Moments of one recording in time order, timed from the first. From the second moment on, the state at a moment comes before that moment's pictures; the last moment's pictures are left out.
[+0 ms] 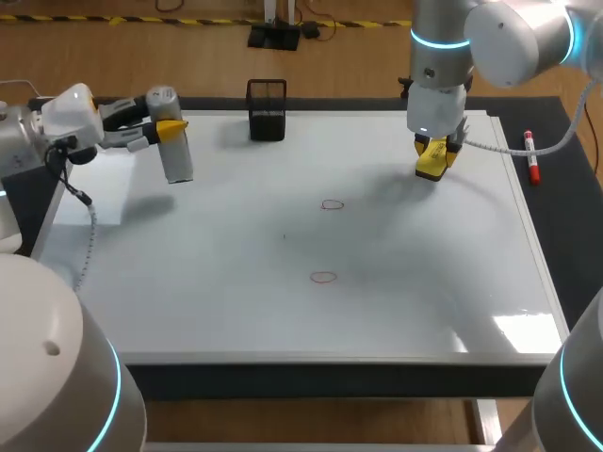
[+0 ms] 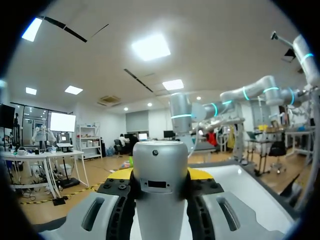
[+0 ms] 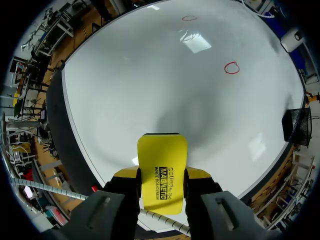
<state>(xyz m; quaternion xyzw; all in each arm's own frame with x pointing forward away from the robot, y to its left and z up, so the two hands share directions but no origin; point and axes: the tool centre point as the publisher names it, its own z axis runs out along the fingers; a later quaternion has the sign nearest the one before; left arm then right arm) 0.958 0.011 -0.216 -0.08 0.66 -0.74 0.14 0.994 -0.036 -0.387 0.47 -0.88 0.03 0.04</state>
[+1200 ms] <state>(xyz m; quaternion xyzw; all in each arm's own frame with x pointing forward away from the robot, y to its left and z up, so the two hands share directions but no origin) 0.958 0.011 -0.216 -0.08 0.66 -0.74 0.14 0.920 0.161 -0.385 0.66 -0.75 0.01 0.01</state>
